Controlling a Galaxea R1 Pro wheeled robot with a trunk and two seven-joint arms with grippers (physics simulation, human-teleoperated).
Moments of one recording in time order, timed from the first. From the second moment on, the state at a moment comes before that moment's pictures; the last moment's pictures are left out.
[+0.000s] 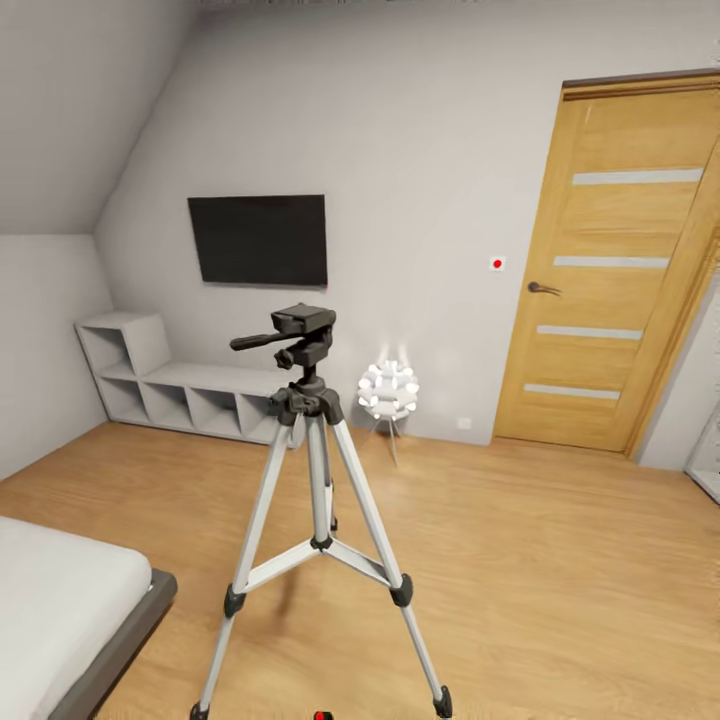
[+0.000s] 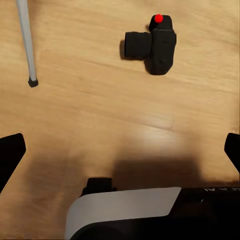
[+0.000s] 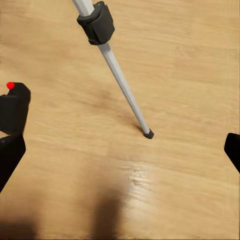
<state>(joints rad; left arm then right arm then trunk) 0.00 -0.02 0.00 -0.22 0.00 -0.41 0.00 -0.02 0.02 0.00 -0.31 0.01 -0.49 -0.01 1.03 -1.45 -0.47</state>
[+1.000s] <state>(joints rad) 0.00 -0.02 0.00 -0.26 0.00 -0.41 0.00 -0.02 0.02 0.00 -0.31 0.01 -0.50 -0.01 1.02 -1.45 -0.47</state>
